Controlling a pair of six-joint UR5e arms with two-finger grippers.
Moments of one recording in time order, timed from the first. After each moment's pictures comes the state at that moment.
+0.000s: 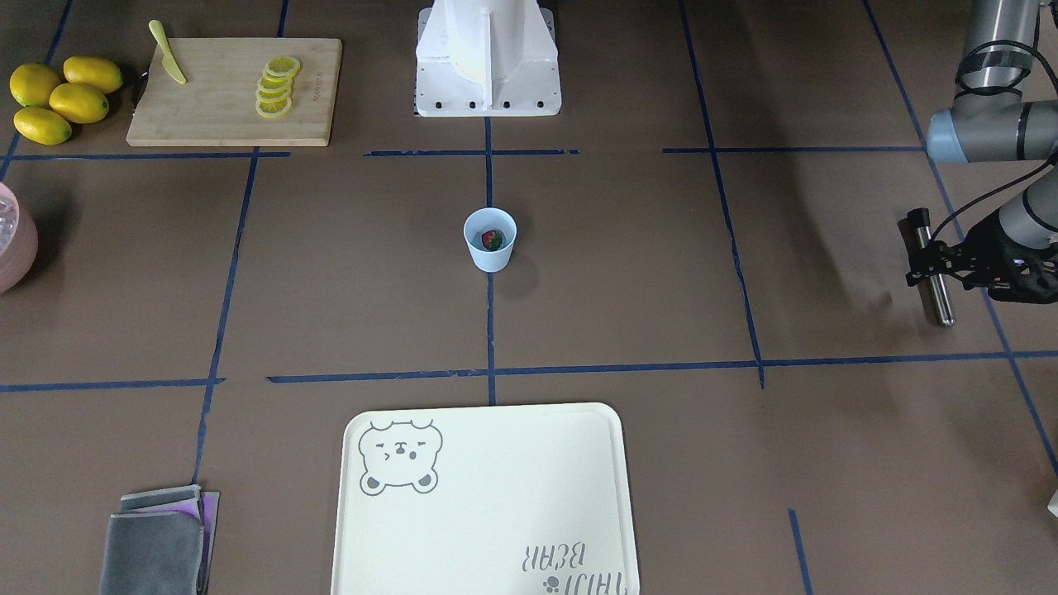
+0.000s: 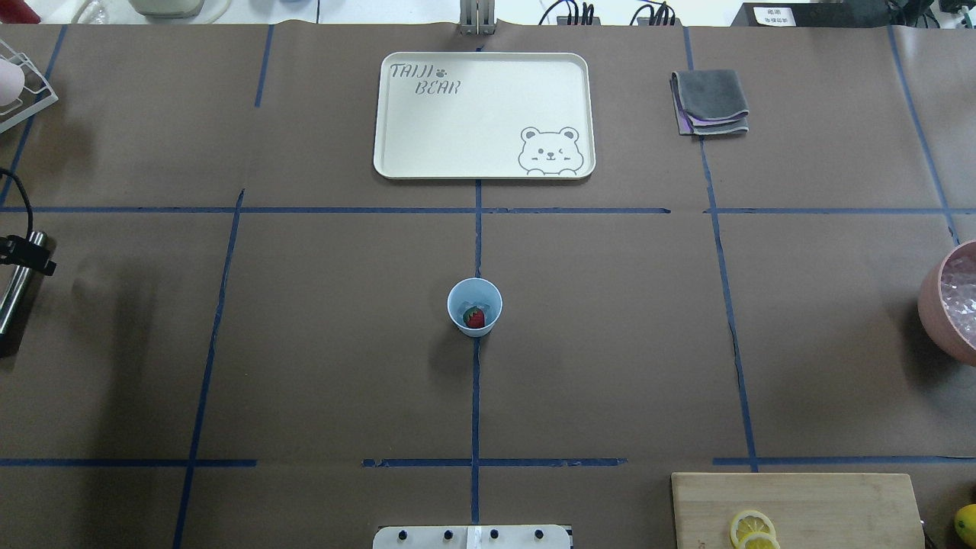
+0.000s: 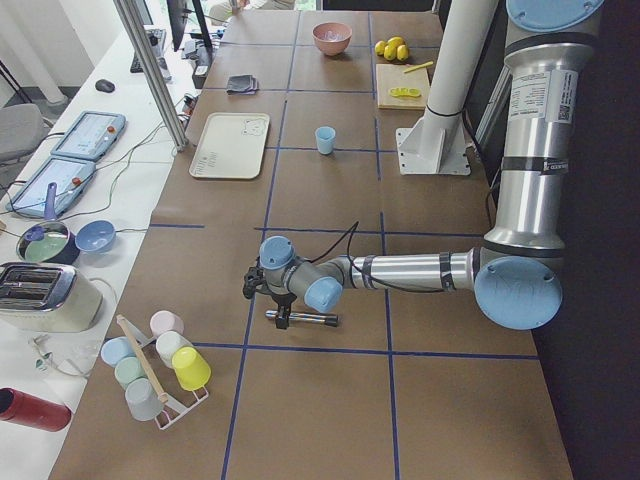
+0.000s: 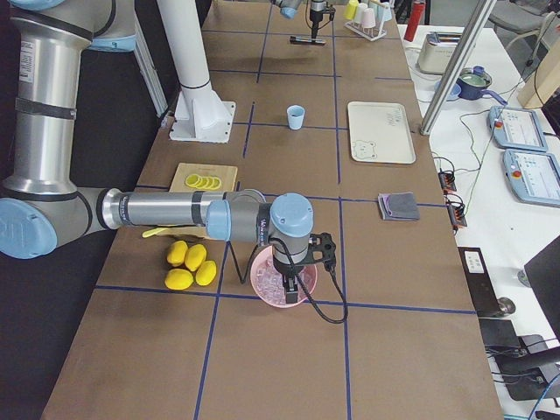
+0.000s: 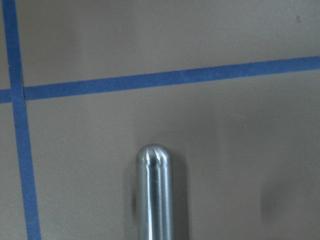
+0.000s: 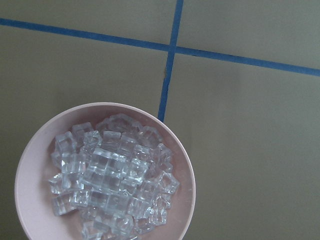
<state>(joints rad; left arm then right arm) -1.11 -1.60 -1.38 -2.17 -2.26 -0.51 1.59 -1.75 1.81 -1.64 2.32 -0.17</state>
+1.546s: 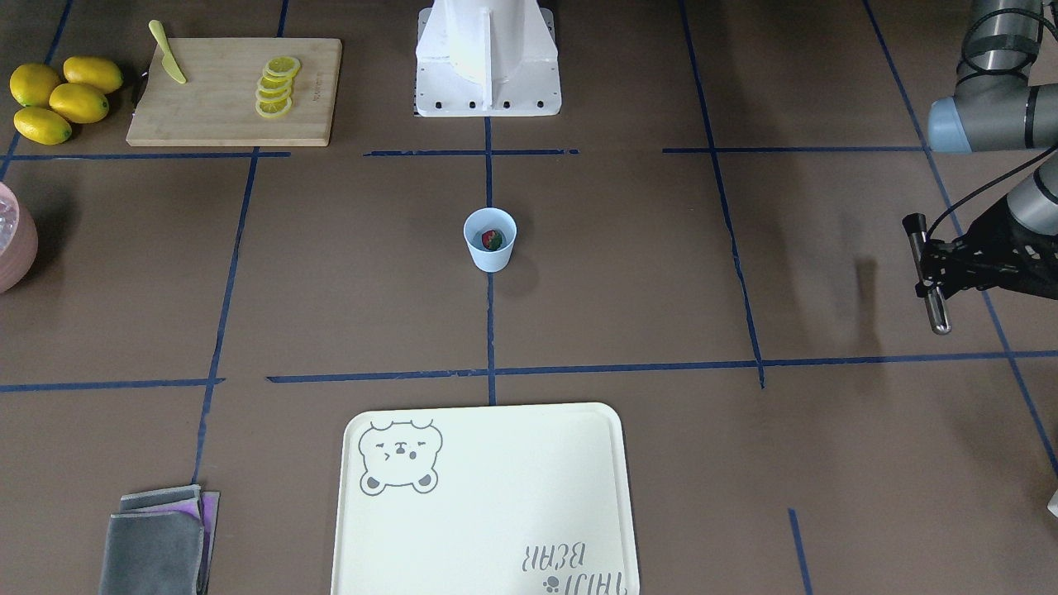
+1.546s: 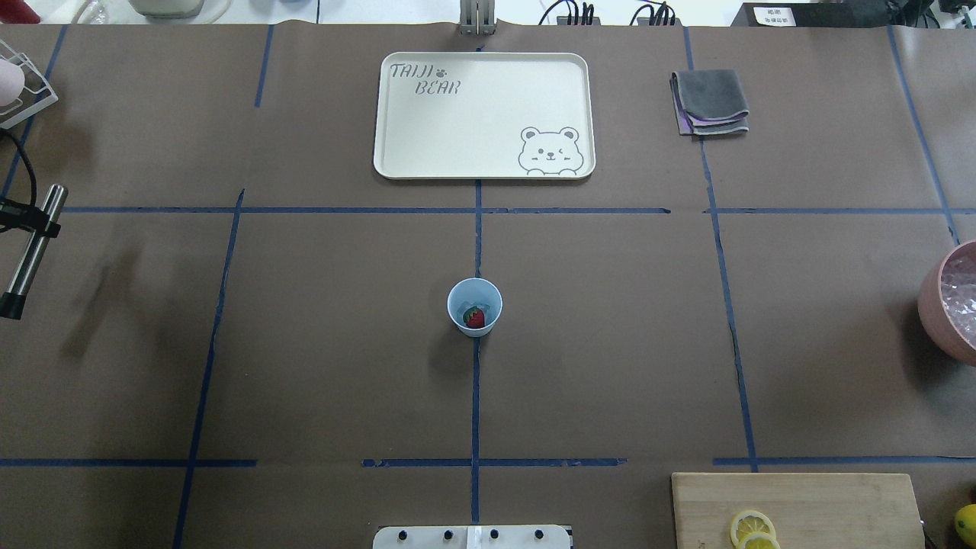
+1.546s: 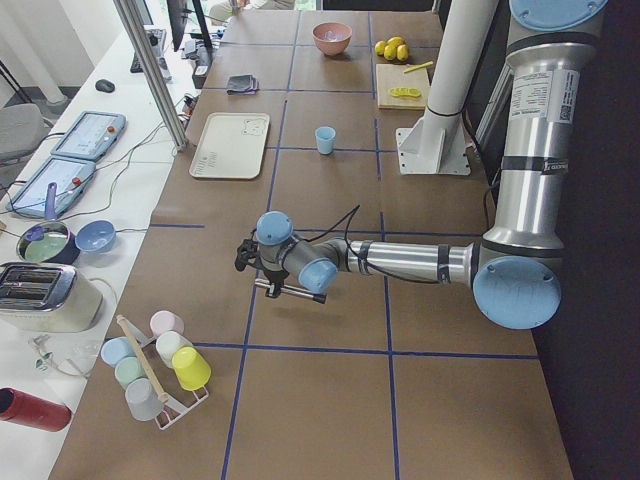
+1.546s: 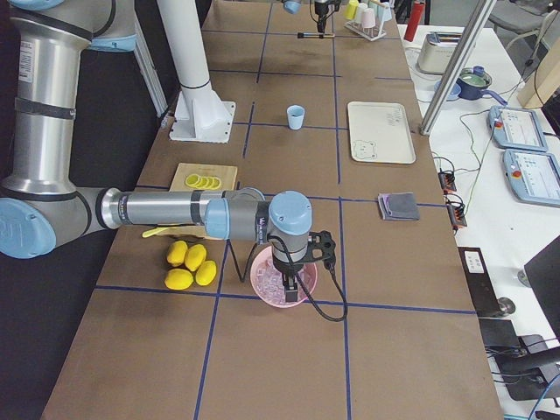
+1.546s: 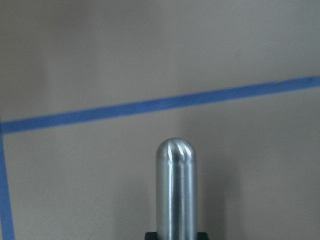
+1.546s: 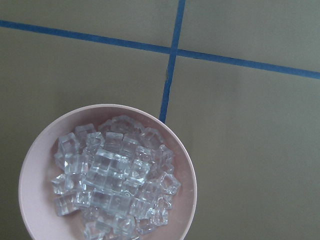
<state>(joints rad) -1.16 -1.63 -1.54 -2.22 -2.27 -0.43 1.59 -1.75 1.82 -1.64 2.32 -0.17</state>
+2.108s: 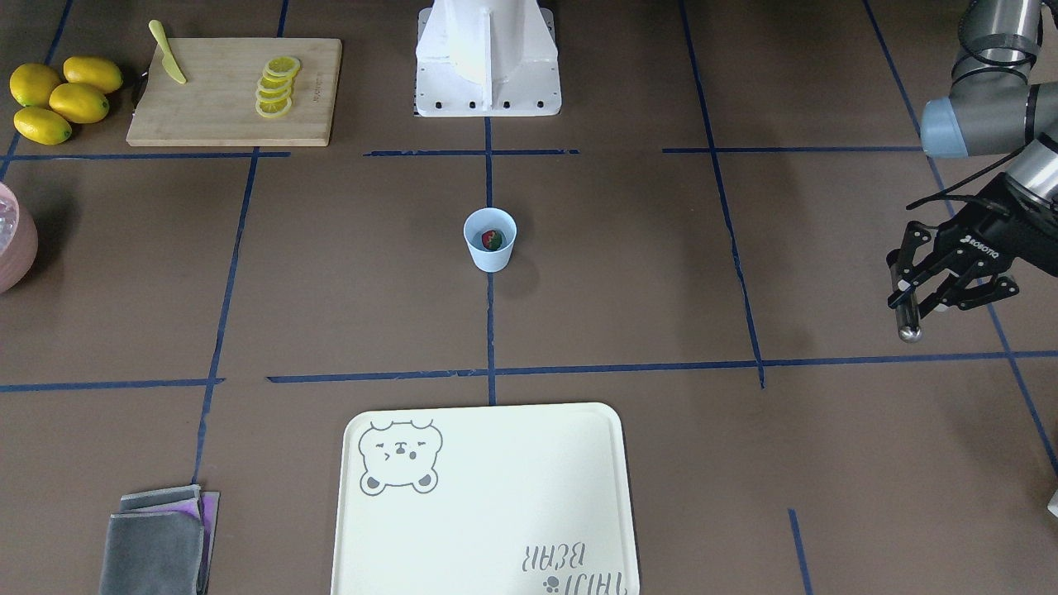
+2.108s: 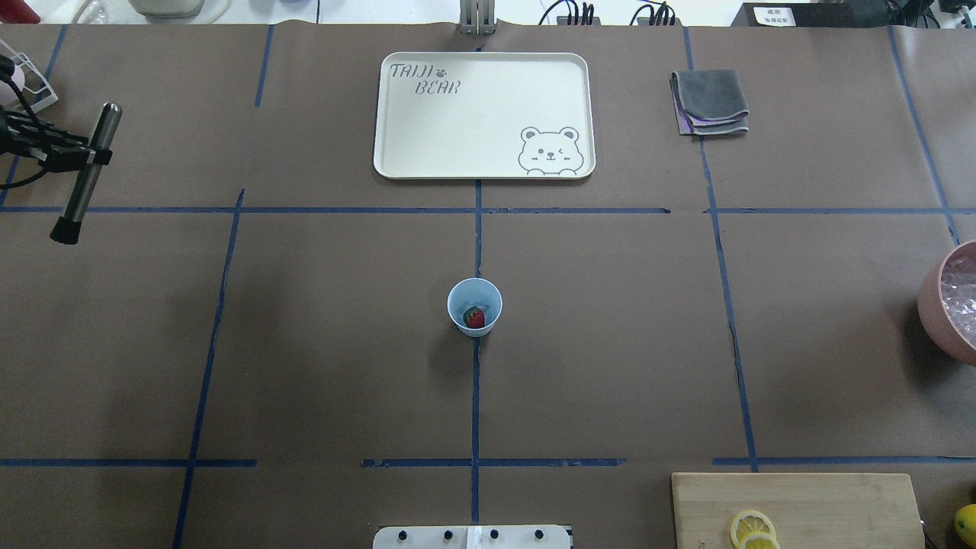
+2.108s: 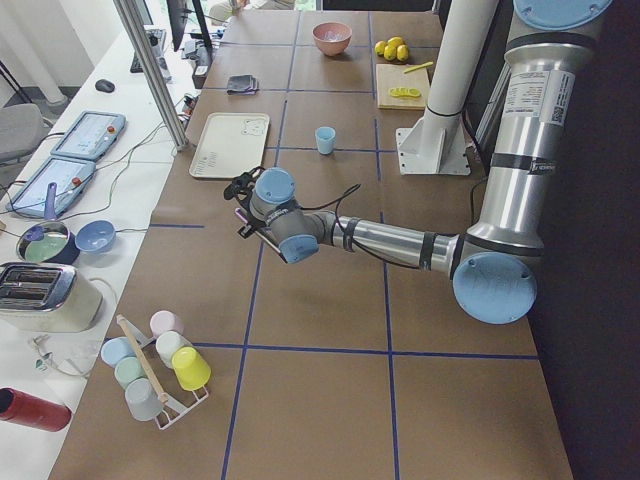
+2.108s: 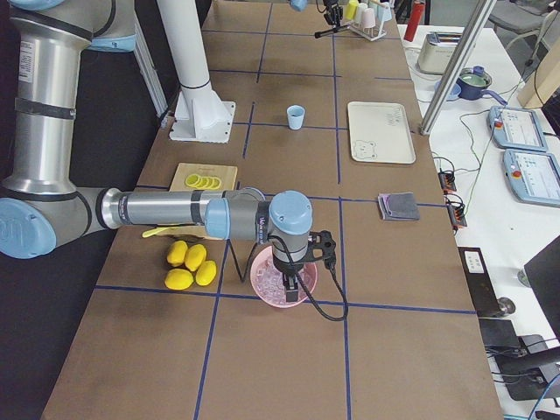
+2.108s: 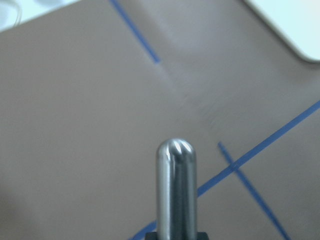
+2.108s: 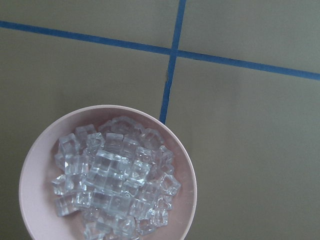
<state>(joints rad) -1.16 -1.72 -1.56 -2.60 -2.27 -0.44 1.59 -1.75 1.82 -1.64 2.32 -0.17</state>
